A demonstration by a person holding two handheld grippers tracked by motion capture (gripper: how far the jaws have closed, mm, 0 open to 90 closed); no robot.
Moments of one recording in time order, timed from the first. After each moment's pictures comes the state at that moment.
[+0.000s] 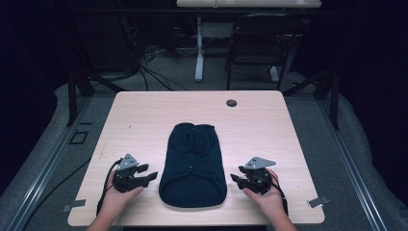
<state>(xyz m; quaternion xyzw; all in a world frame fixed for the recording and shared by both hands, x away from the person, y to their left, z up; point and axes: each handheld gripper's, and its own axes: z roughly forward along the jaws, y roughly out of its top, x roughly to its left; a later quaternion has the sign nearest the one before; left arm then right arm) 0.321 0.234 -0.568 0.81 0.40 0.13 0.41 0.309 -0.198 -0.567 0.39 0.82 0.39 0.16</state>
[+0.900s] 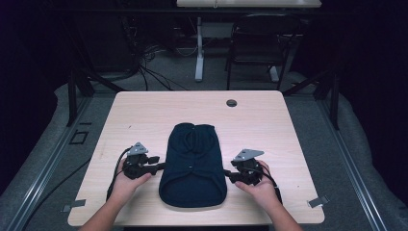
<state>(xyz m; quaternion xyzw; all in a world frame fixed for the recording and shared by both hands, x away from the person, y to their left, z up) 0.360 0.208 -0.557 0.82 0.38 0.10 0.42 0.334 -0.174 -0.553 0.36 0.84 0.37 0.15</state>
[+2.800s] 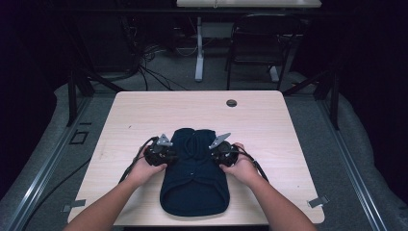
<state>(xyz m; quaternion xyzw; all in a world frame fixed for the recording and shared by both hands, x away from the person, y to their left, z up) 0.406 0.156 -0.569 0.89 0.30 0.11 0.32 0.402 -0.116 -0.563 0.27 0.92 0.27 0.13</state>
